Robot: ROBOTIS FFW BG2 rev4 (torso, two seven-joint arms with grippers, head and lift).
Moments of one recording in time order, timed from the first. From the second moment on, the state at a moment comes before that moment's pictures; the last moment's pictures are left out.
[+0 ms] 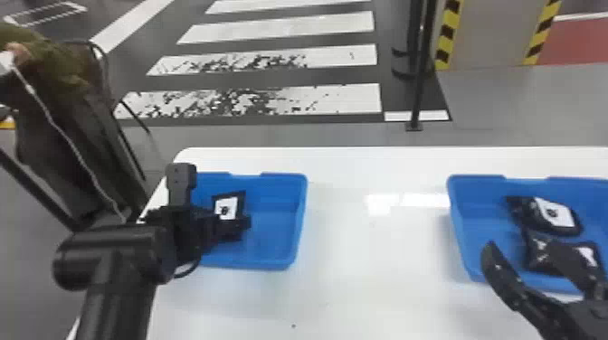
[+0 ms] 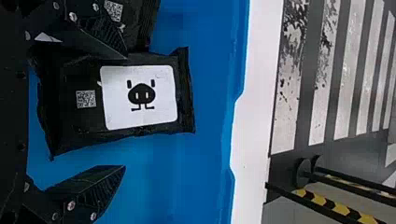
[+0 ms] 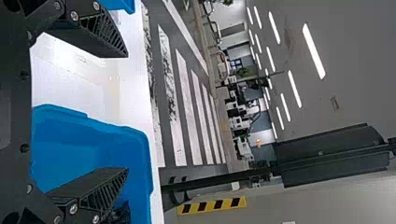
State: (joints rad) left arm -0.10 0.17 0.20 -1.69 0.05 1.05 -0.26; right arm 0.62 -0.11 -0.03 -2.14 -0.31 0.10 0.24
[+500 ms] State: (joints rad) left arm -0.13 0.17 0.18 -1.63 0.04 1.03 -0.27; right arm 0.62 -0.11 -0.03 -2.12 -0.35 0.11 0.24
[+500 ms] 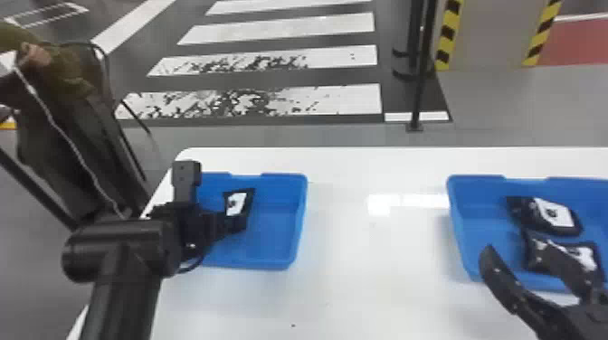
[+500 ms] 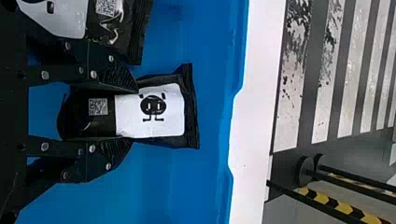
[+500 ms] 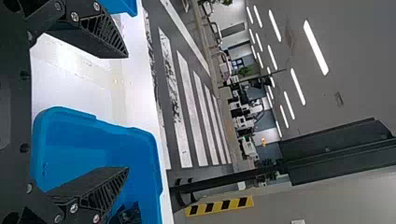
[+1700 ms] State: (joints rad) left arm 0.14 0.19 -0.05 -2.12 0.23 0.81 -0.35; right arm 0.56 -0.14 0.04 -2.13 -0.45 0.13 0.28
